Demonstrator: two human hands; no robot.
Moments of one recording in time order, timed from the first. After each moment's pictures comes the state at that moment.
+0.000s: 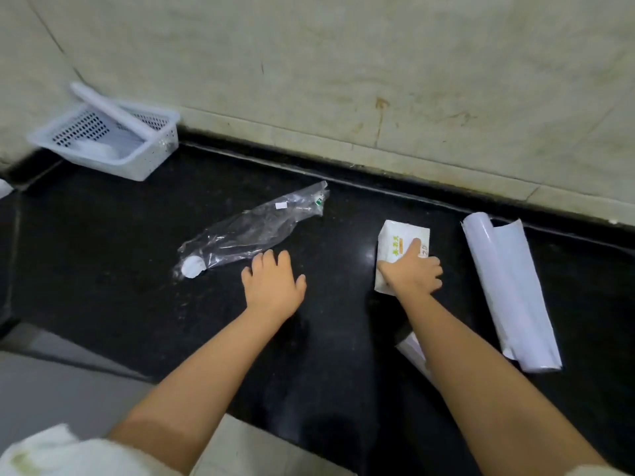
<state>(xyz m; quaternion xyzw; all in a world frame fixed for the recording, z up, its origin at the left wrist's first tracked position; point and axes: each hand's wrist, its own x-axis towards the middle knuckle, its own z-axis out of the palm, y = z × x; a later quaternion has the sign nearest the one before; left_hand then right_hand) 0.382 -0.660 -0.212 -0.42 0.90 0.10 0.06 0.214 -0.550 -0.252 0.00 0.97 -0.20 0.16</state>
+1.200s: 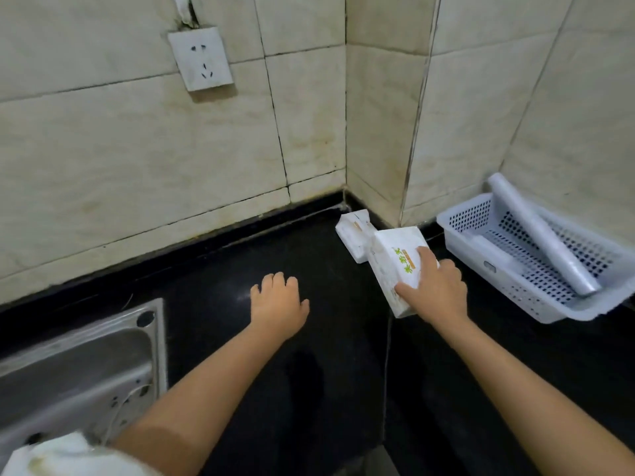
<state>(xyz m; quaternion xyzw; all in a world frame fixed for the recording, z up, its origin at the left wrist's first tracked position) 0.831 -1.146 -0.172 -0.70 0.71 0.06 0.05 0.608 -1.147 -0.178 -0.57 0.78 -0.22 0.14</state>
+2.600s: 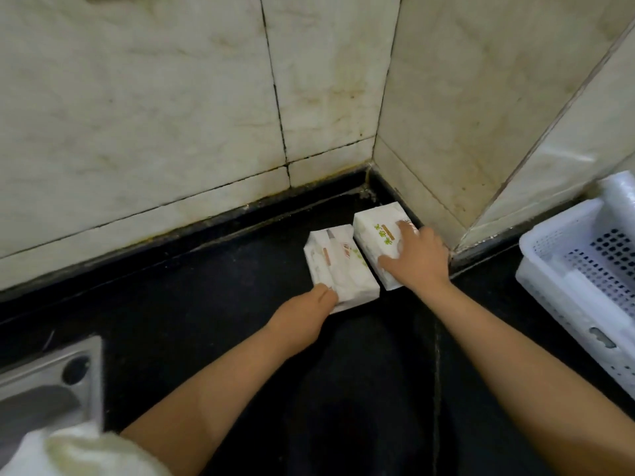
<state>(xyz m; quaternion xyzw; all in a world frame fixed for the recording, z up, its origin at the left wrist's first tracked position) 0.842 -1.343 -0.276 -0.49 0.85 0.17 0.08 0.646 -1.392 -0.257 -0.61 0.78 -0.08 0.15</state>
